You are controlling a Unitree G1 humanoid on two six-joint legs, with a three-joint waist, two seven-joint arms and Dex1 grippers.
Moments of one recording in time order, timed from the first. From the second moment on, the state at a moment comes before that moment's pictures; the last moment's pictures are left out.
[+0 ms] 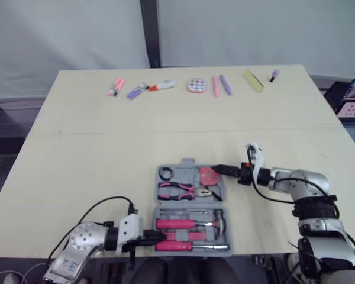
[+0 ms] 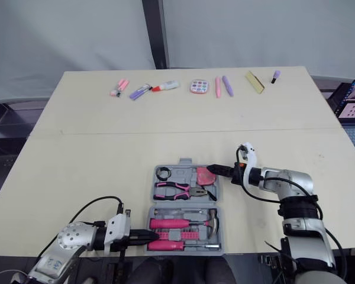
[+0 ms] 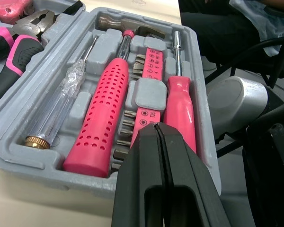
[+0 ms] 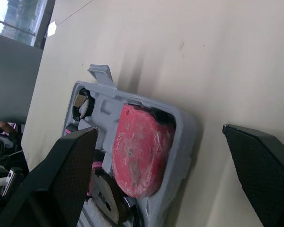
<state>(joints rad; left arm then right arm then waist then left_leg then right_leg) 0.13 0.59 -0.22 -0.06 -0.21 -0.13 -1.06 -0.61 -0.47 -0.10 0.47 0.57 1.01 0.89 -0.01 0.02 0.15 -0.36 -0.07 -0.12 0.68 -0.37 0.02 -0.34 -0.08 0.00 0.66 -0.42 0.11</state>
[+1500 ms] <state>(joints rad) 0.43 0.79 0.41 -0.27 -0.51 0.27 -0.94 0.04 -1.00 -0.21 -0.78 0.93 1.13 1.01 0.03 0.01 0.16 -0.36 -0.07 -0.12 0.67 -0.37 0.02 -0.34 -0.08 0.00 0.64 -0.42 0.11</state>
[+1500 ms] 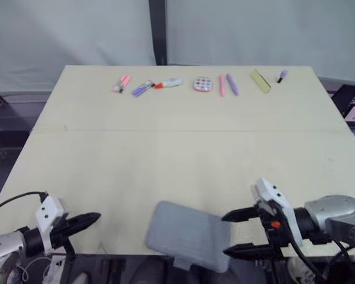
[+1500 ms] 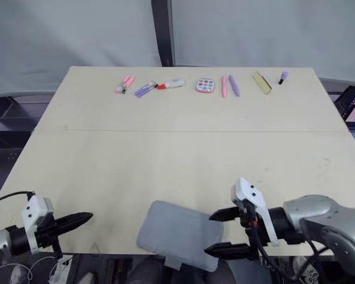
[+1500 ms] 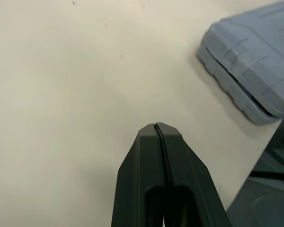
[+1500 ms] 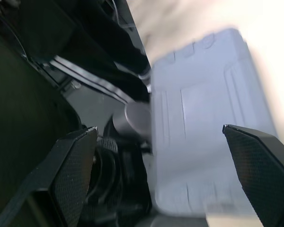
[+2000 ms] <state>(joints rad) 0.32 0.74 0.31 -0.26 -0.43 0.18 -0.95 0.34 -0.91 -0.29 -0.62 0.51 0.49 1.06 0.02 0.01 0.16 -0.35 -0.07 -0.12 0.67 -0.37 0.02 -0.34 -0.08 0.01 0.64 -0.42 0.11</state>
